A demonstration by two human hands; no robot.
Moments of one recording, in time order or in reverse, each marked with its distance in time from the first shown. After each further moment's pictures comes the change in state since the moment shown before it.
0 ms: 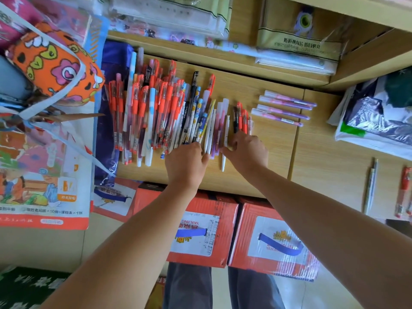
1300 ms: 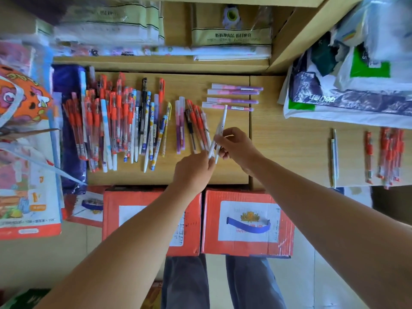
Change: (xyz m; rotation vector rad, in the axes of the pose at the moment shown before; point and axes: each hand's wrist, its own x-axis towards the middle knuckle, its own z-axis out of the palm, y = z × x) left_hand -0.037 0.104 0.002 -0.029 -0.269 0.247; right_hand -0.032 0.083 -0.047 1.133 -0.251 0.212
